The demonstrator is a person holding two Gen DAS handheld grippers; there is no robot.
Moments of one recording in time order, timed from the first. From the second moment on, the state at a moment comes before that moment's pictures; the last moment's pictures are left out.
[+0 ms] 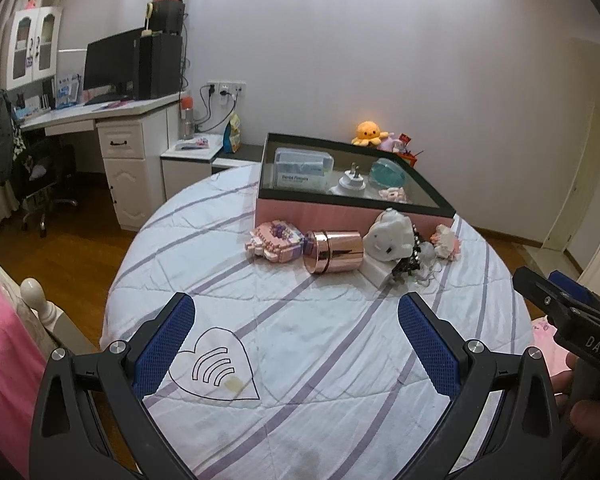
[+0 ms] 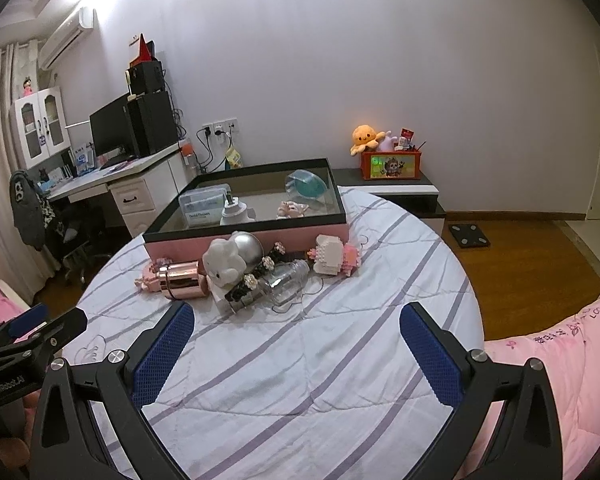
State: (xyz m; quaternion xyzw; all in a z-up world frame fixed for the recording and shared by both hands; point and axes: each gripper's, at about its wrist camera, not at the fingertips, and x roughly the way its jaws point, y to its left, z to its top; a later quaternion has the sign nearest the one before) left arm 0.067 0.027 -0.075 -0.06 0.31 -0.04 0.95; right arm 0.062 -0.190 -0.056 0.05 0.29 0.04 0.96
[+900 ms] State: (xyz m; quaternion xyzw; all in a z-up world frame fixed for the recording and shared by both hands) left arm 0.160 0.000 -0.115 -0.06 0.36 -0.05 0.93; right arm 0.148 -0.212 -0.098 0.04 0.35 0.03 0.93
